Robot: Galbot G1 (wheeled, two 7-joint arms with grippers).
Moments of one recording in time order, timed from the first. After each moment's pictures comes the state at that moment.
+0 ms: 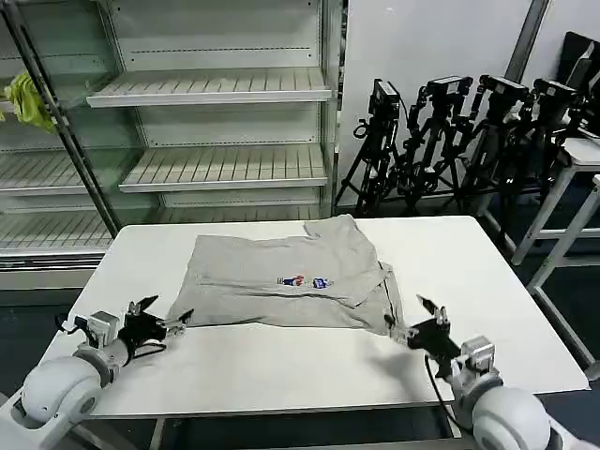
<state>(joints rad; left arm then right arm) 1.26 -0.59 -0.40 -1.97 -0.80 0.49 -0.12 -1.33 0.65 0.24 2.15 0.74 -0.25 0.28</state>
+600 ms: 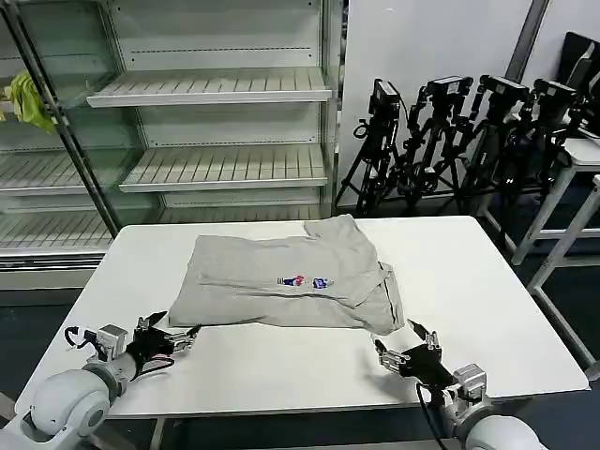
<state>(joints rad) 1.27 -0.63 -0.39 -1.95 -0.78 0.49 -0.10 -1.36 0.70 0.22 2.13 0.70 -0.24 0.26</state>
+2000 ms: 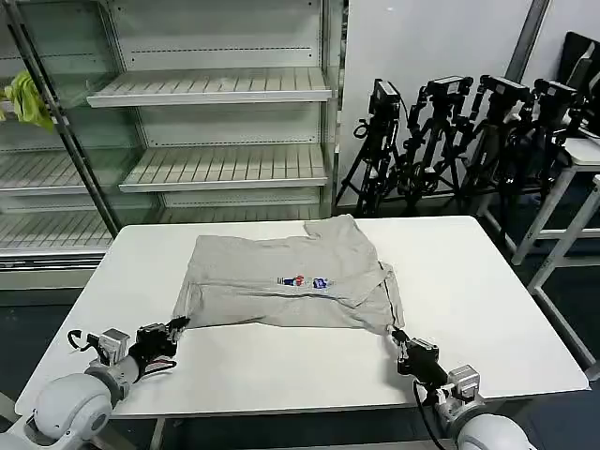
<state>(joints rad) 1.29 -0.64 -0.39 -1.95 -0.74 0.45 -0.08 -1.34 0.77 0.22 2.06 0.64 -0.20 0.23</state>
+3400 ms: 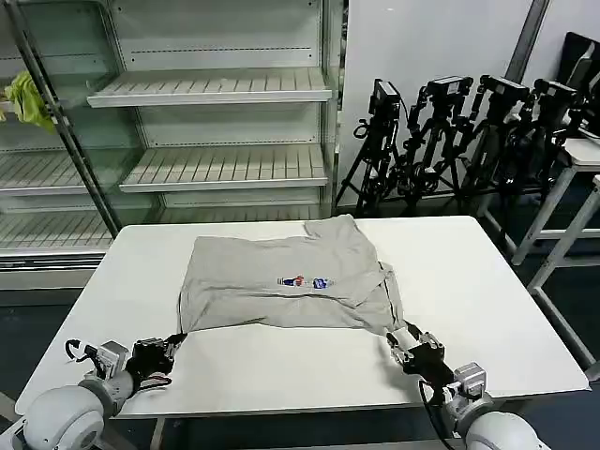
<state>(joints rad) 1.38 -0.55 -0.39 -2.00 -0.77 0.46 -0.10 -1.29 0.72 0.20 2.05 0.67 -0.21 0.24</state>
